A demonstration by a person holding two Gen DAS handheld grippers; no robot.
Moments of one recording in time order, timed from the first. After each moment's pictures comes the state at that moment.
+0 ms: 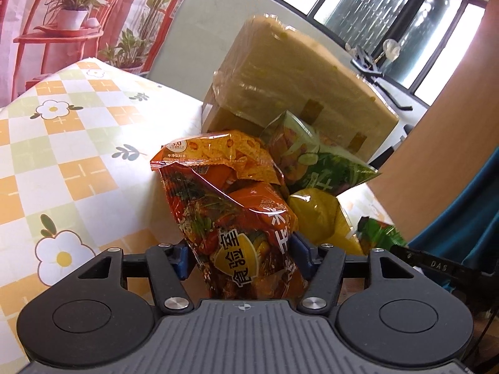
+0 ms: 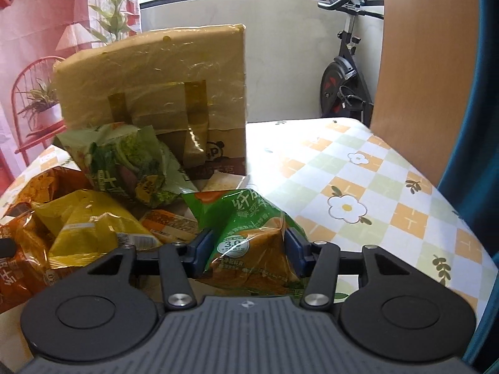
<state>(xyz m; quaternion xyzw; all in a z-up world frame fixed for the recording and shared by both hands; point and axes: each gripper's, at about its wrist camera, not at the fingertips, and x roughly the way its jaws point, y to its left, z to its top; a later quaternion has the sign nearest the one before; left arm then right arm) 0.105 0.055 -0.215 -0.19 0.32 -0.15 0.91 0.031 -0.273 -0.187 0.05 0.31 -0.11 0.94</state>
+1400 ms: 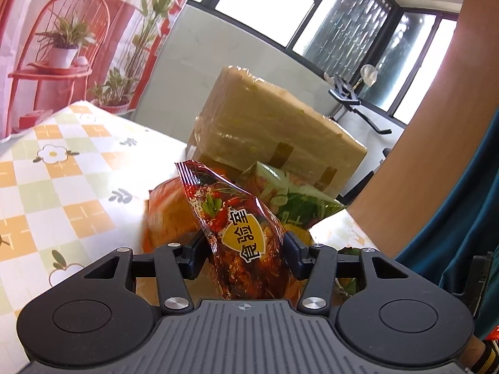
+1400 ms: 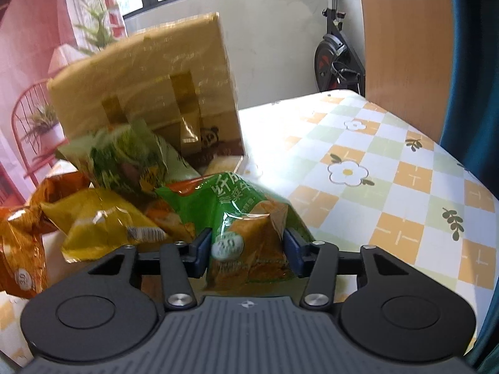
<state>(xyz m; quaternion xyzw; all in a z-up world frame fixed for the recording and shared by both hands) 0.082 0.061 -0.185 -0.19 0.25 -0.17 0.93 0.010 -0.285 -0.197 0.13 0.31 -0.11 0.94</state>
